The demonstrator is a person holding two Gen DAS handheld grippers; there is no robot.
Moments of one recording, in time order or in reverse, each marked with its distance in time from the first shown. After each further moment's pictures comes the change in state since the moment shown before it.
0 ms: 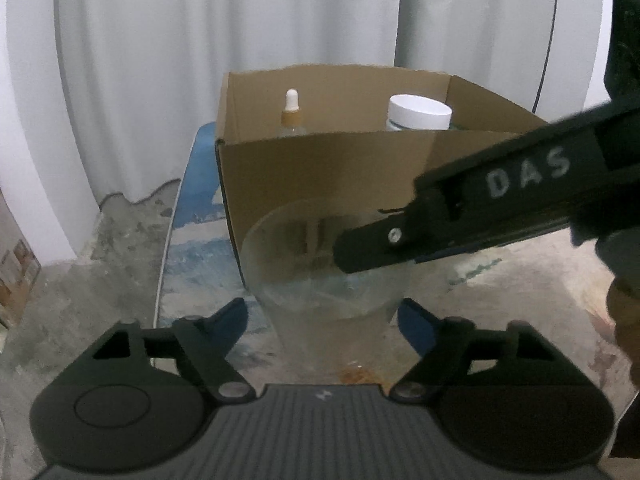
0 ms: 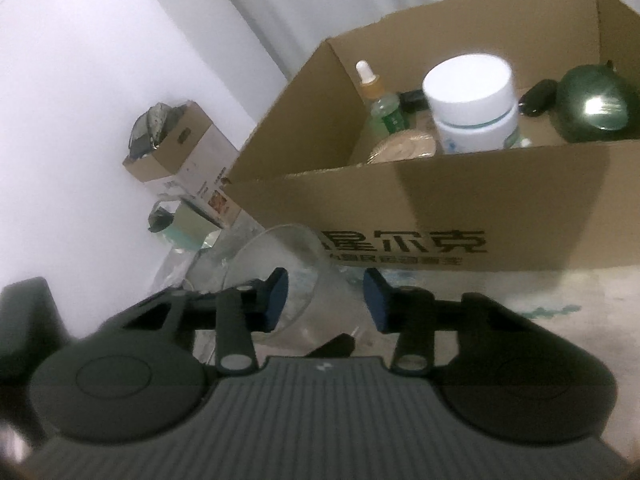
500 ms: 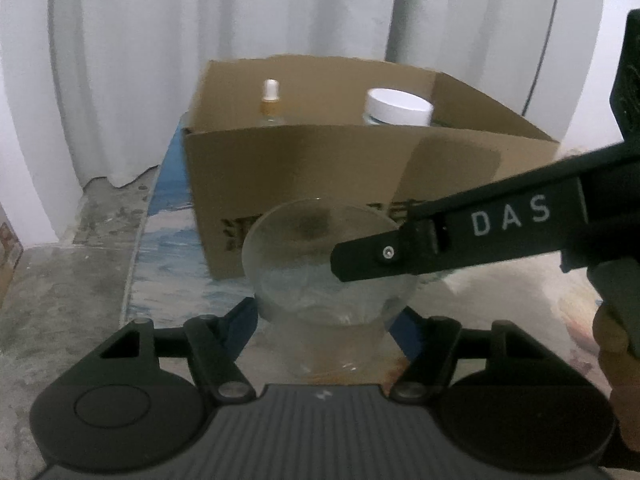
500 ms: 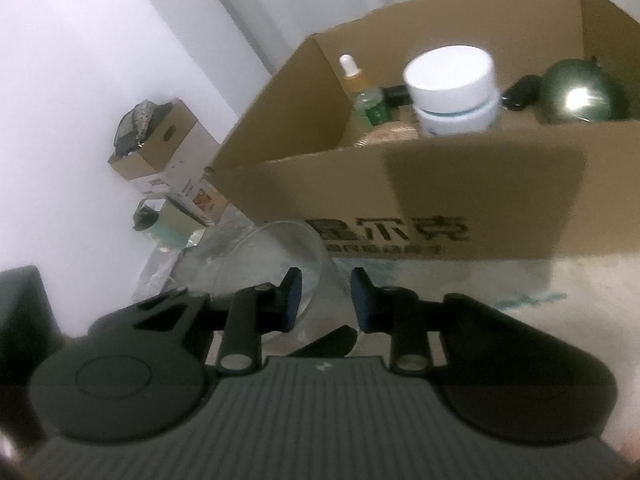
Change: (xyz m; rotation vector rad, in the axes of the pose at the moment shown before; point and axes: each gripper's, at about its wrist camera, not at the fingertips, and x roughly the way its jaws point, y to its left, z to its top) left arm -0.001 -0.013 0.001 -0.026 0.028 -0.055; right arm -0.004 -0.005 -0.009 0.010 -0.008 -0.048
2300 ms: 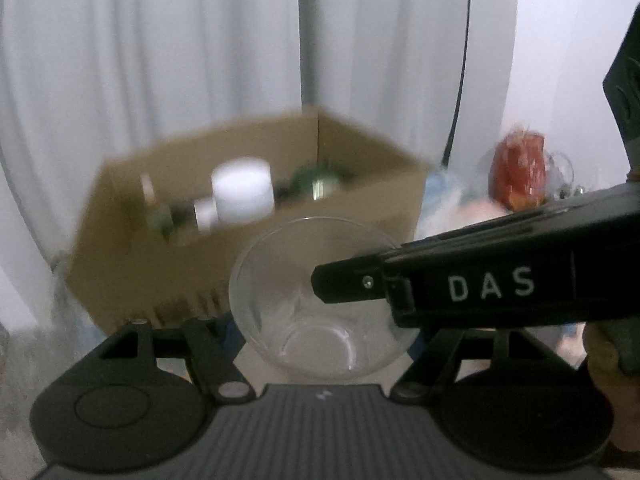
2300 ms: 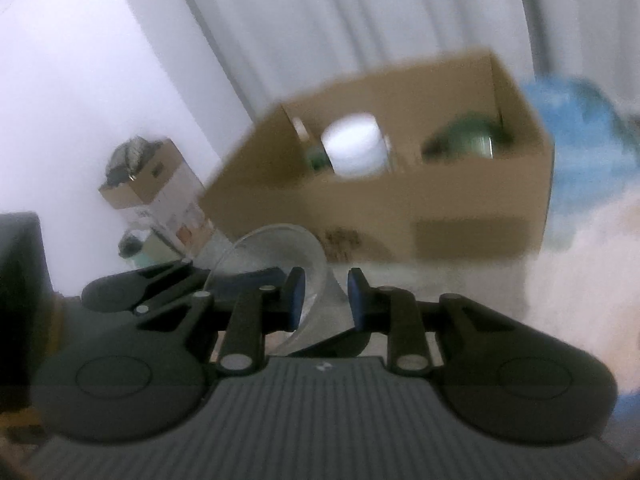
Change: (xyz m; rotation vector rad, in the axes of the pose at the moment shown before) left arm -0.044 -0.094 0.040 0.209 -0.114 -0.069; right arm -0.104 -0.030 -0.027 -0.069 -0.195 -0.056
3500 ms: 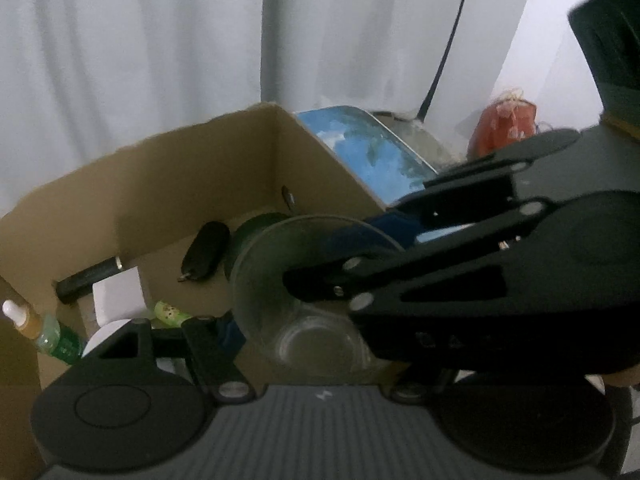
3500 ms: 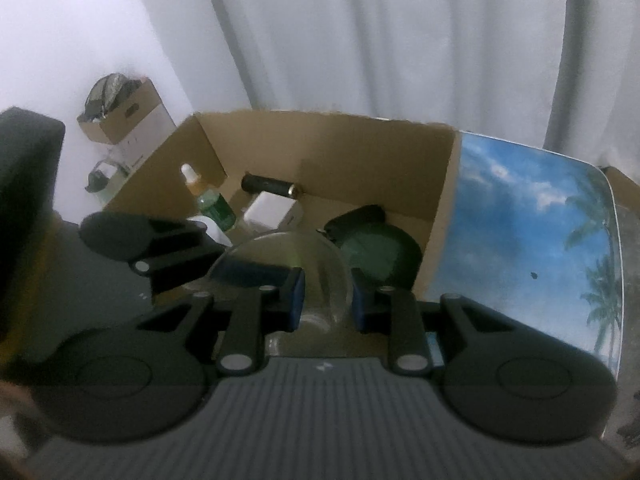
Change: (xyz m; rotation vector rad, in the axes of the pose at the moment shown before) left arm 0.151 0.009 0.124 -0.025 0.289 -0.156; right arm 0.087 -0.108 0.145 -0.210 0.227 -0.026
